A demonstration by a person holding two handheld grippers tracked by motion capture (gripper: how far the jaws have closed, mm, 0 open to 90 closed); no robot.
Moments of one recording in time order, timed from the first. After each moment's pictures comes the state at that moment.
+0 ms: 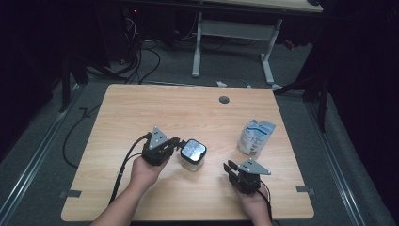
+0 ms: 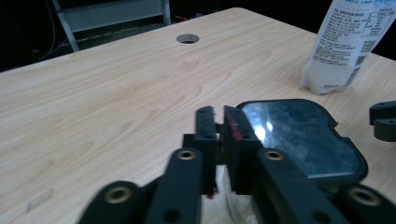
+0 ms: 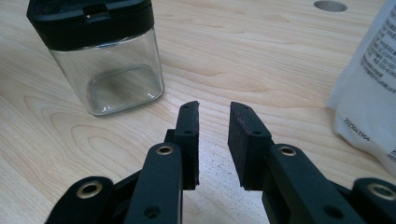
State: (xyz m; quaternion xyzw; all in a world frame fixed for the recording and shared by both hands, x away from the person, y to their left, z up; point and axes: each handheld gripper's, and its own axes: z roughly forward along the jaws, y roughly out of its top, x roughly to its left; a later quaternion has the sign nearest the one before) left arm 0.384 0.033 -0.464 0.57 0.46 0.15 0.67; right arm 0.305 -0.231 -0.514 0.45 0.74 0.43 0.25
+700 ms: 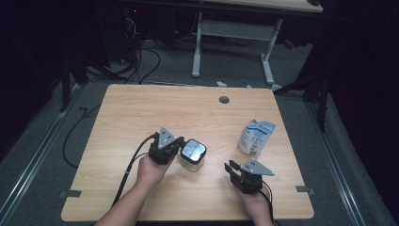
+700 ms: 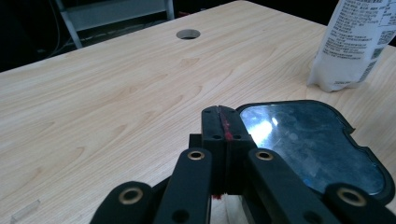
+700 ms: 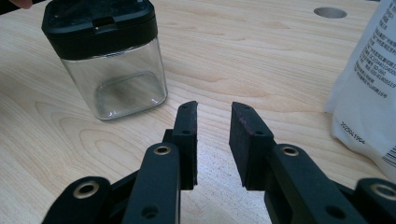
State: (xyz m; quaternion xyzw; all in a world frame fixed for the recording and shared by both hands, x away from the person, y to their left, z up) left arm 0.389 0.019 -0.473 0.57 0.46 0.17 0.66; right arm 0.302 -0.235 -0.511 0.45 0.74 0.44 0.25
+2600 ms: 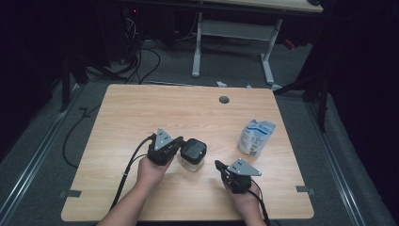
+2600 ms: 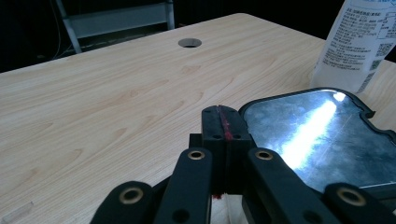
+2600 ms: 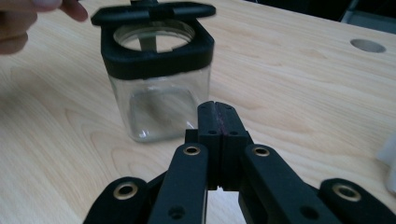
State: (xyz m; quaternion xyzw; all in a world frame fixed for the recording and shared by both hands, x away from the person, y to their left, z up) left arm 0.390 0.026 -0.479 0.55 0.46 0.15 0.68; right arm 0.308 -0.201 -0.508 0.39 0.76 0.45 0.26
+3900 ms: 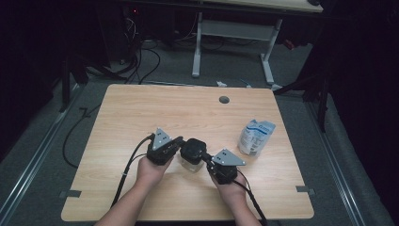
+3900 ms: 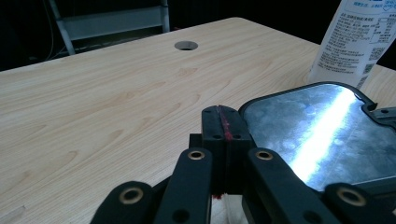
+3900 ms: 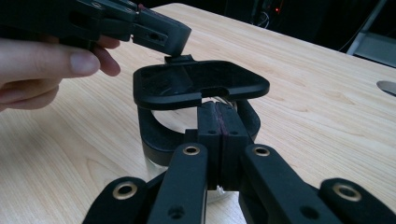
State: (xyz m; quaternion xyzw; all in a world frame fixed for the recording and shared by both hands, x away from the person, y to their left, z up) left arm 0.392 0.029 -0.481 0.54 0.46 0.14 0.69; right arm 0.327 -0.159 -0.483 0.36 0.76 0.47 0.27
